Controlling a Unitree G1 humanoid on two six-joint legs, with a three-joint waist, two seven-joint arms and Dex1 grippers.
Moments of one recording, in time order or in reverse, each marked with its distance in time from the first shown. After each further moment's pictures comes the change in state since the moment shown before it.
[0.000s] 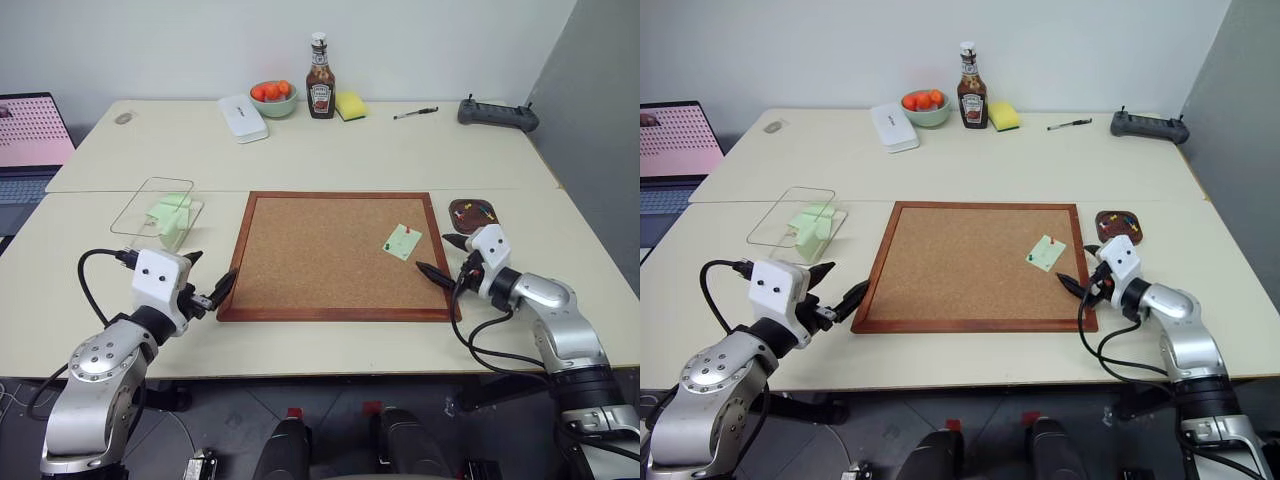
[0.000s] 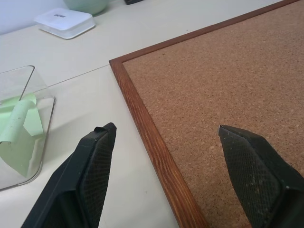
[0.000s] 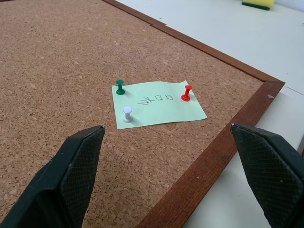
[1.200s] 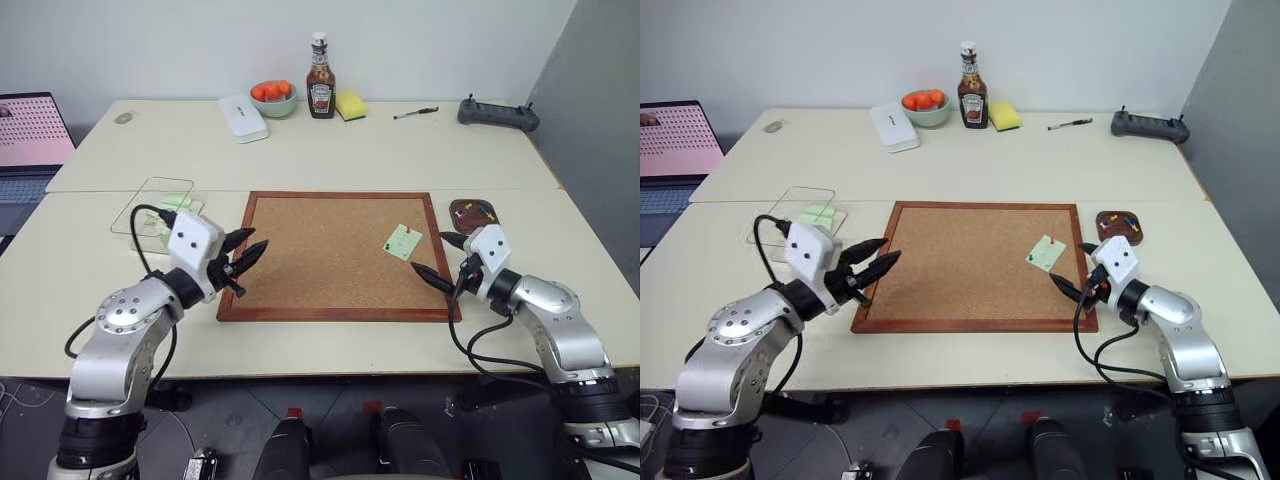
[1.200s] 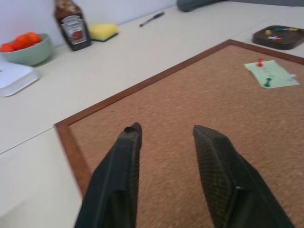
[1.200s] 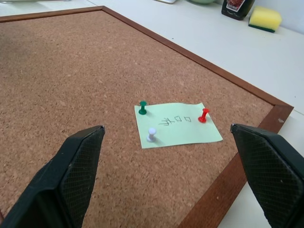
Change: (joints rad) left arm -0.257 0.031 -0.150 0.089 -0.037 0.015 -0.168; right arm 0.076 0.010 -0.005 -0.175 0.000 0.053 -0.019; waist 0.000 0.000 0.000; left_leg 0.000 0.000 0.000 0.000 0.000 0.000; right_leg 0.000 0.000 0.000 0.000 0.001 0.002
